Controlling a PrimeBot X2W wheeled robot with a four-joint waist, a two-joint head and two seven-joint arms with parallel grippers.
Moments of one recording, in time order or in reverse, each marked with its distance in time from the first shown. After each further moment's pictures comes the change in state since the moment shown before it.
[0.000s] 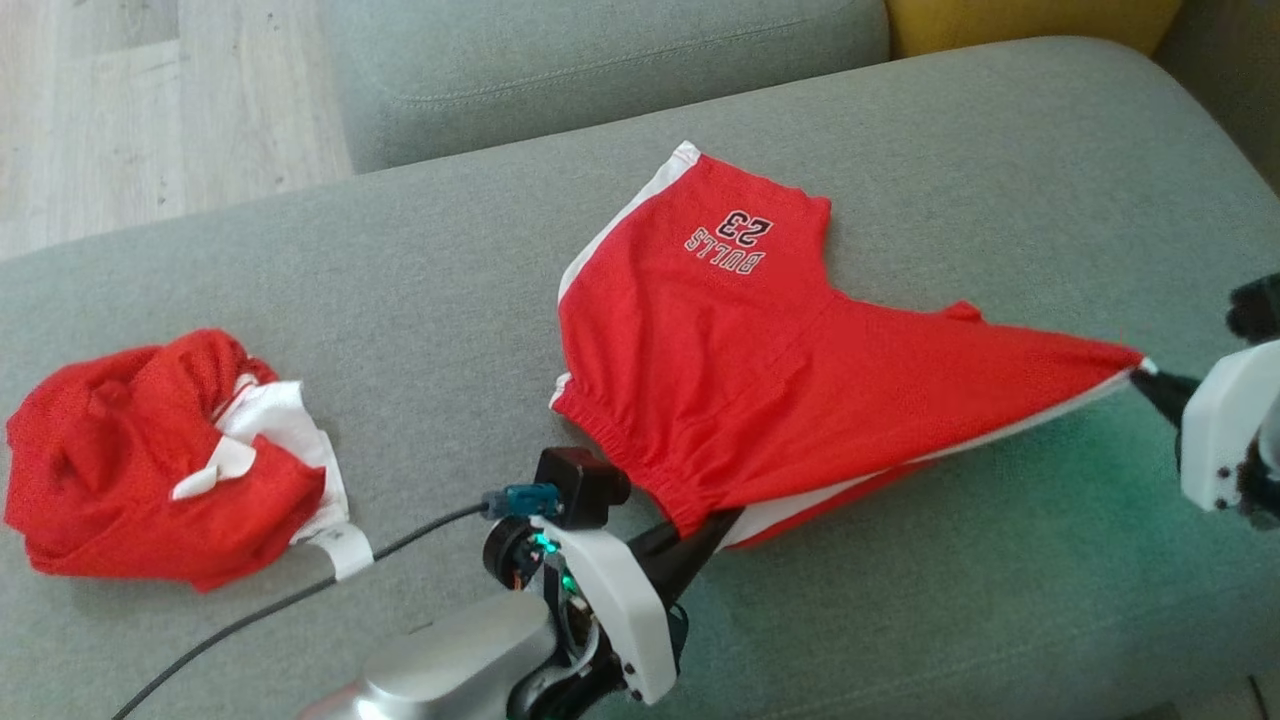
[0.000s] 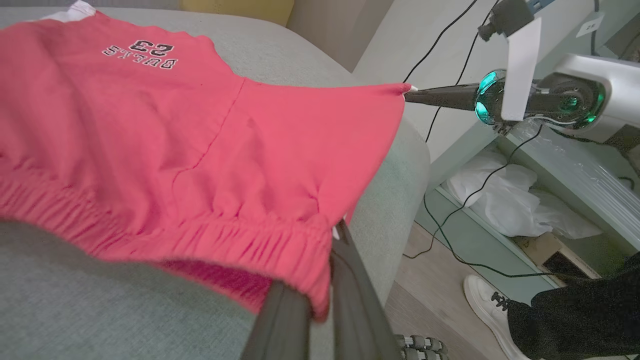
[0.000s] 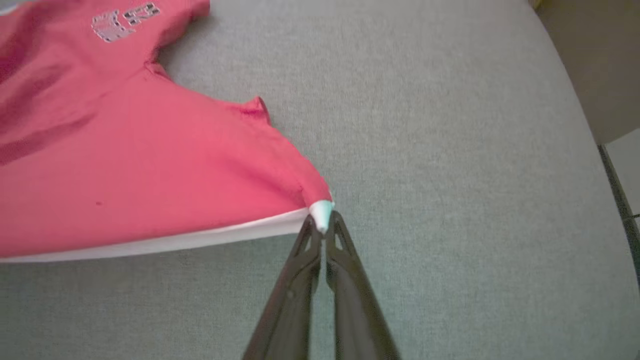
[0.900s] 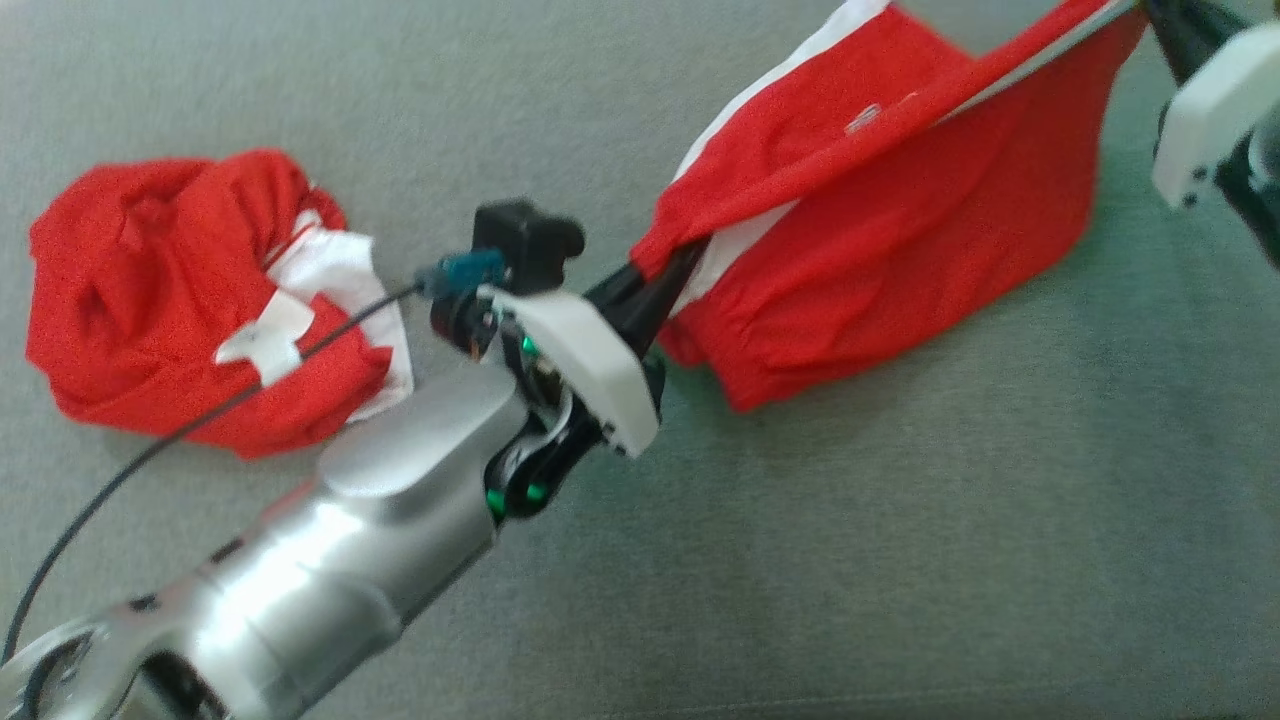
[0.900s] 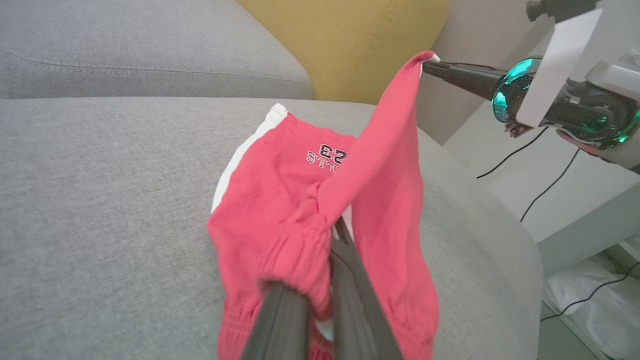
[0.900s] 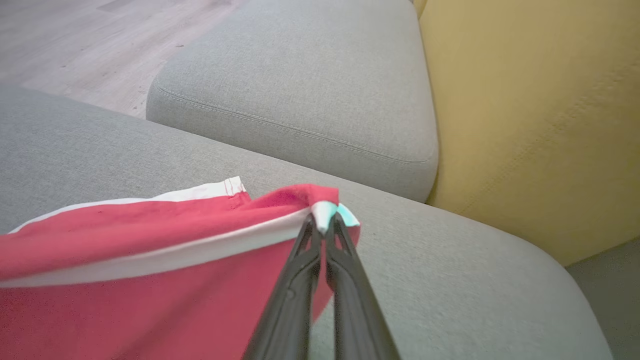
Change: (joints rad) left arm -0.287 -0.025 0.128 0.081 0.034 0.027 -0.026; right arm -0.411 0.209 -0.196 0.123 -0.398 0.000 -0.198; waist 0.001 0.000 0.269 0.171
